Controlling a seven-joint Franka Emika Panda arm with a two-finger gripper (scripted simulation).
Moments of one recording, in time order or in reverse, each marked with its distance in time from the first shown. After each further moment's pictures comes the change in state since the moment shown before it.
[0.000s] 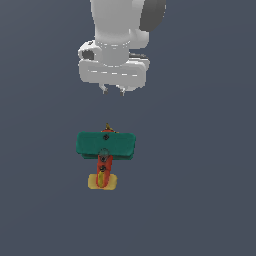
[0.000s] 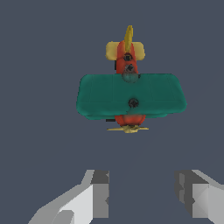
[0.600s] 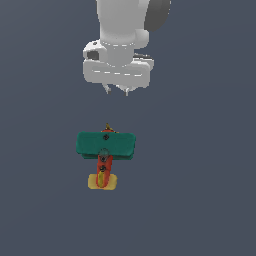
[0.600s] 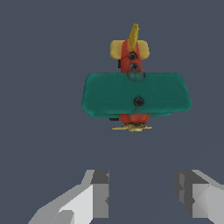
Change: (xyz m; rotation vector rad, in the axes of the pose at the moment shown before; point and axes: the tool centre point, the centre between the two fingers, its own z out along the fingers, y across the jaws) arm -0.001 -0.012 -0.001 -0.002 -0.009 -0.004
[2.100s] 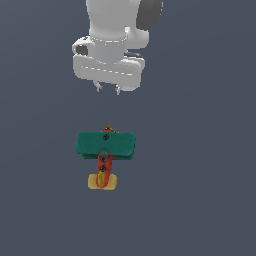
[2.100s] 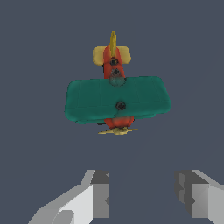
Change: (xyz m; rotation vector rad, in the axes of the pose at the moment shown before) arm 0.005 0.029 -0.006 -0.036 0.021 0.061
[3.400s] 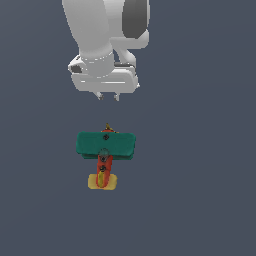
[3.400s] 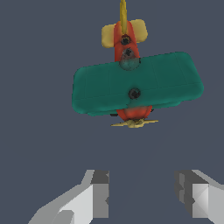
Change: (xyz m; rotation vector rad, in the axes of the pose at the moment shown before) arm -0.007 0.002 0.036 0.180 -0.088 0.037
